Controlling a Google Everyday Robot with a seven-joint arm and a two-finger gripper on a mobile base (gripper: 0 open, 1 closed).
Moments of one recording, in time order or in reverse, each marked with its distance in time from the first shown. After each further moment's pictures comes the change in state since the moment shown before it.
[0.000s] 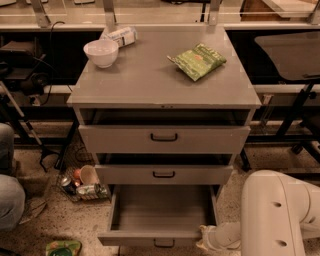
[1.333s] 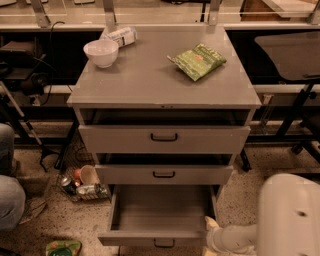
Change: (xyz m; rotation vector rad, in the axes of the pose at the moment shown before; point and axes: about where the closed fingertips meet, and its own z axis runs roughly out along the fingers) arm 0.001 -0.004 -0.027 0.042 -0.026 -0.017
